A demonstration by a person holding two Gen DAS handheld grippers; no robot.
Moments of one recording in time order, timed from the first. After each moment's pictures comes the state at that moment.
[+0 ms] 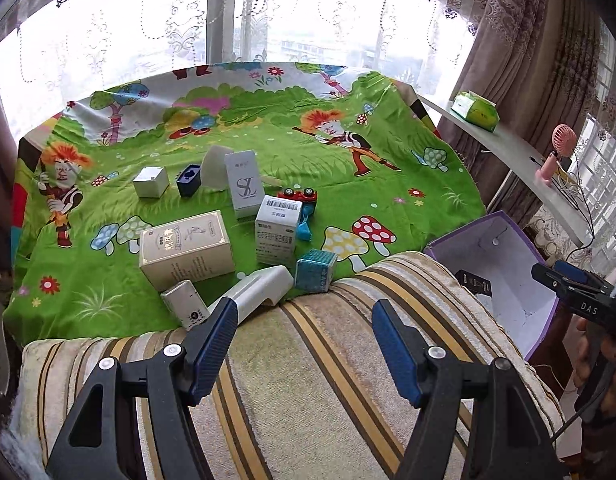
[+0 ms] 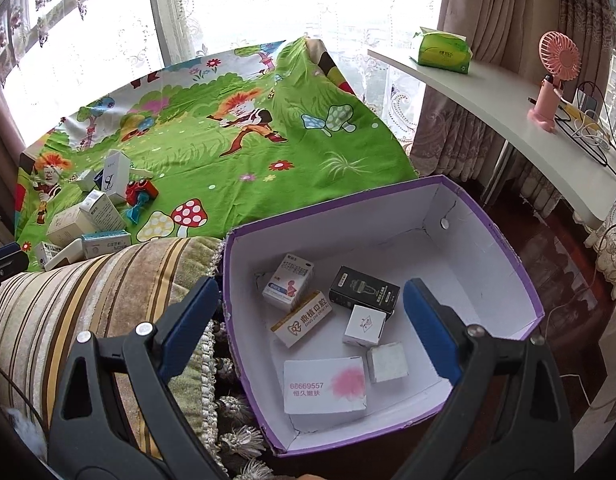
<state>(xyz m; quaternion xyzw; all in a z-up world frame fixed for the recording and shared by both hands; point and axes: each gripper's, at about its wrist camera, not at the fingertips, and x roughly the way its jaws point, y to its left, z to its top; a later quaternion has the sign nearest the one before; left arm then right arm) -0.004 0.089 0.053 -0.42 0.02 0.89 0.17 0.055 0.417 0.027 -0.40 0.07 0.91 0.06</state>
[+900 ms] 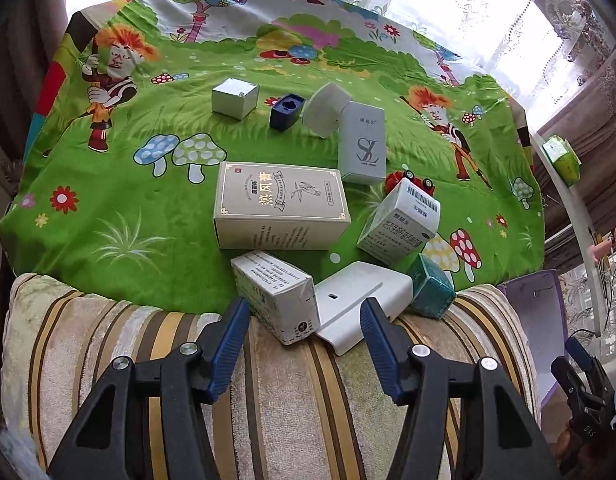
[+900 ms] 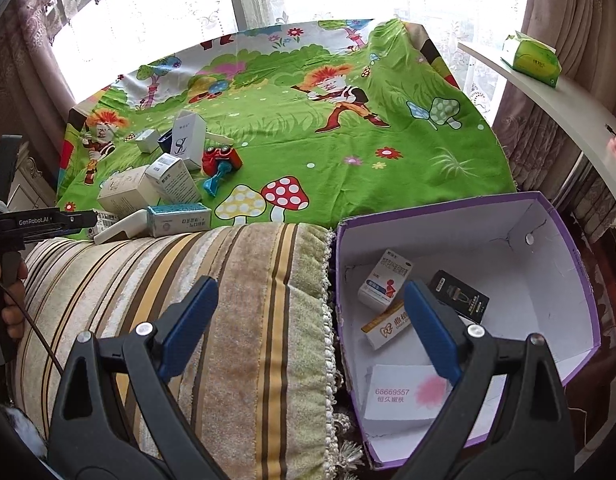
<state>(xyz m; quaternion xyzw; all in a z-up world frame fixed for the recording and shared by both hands) -0.076 0.023 0.005 -0.53 -0.10 0.84 0.06 0.018 0.337 0.020 -0.43 0.03 0.90 -0.05</state>
